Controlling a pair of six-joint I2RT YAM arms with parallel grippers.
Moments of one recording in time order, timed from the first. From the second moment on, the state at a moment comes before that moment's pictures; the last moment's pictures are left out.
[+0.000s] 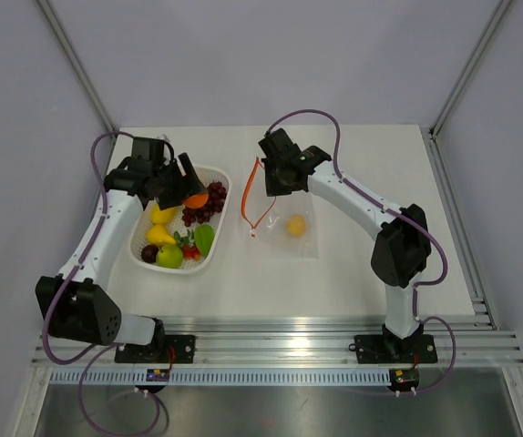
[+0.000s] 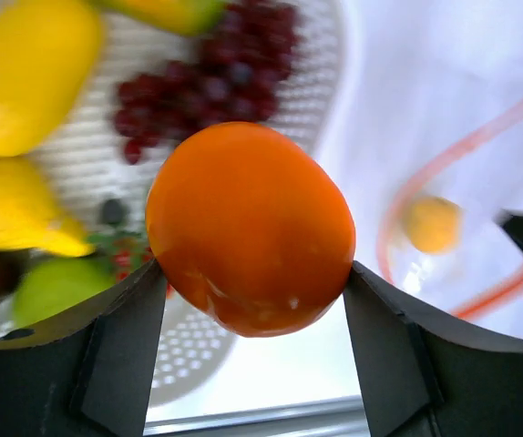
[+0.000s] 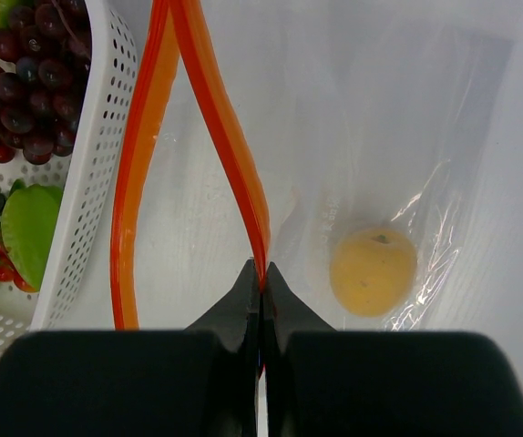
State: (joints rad) left arm -0.15 1.39 1.31 -0.82 0.07 -0.54; right arm 0.70 1.96 1.84 -0.80 0.16 0.48
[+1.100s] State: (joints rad) left arm -0.36 1.75 1.33 -0.52 0.68 -0.67; right arm 0.71 1.94 1.84 -0.81 0.14 0.50
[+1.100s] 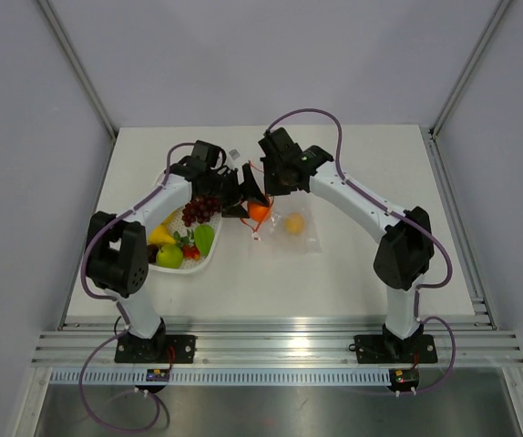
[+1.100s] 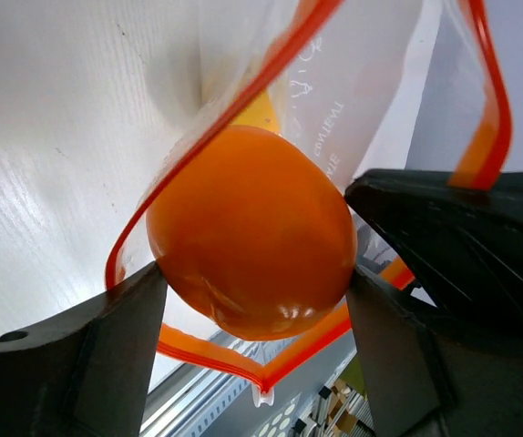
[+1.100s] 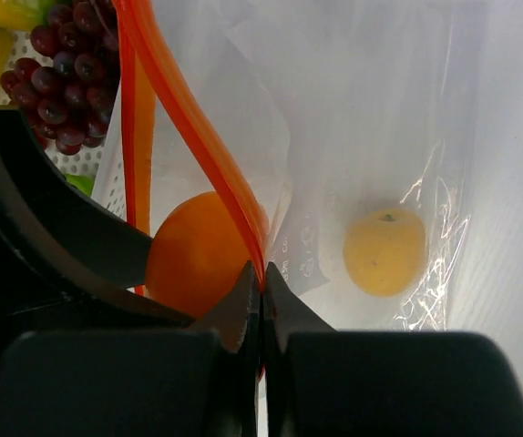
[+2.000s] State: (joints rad) left arm -0.07 1.55 1.39 -0.77 0.50 -0.44; right arm 0.71 1.92 1.85 -0.80 0.13 0.50
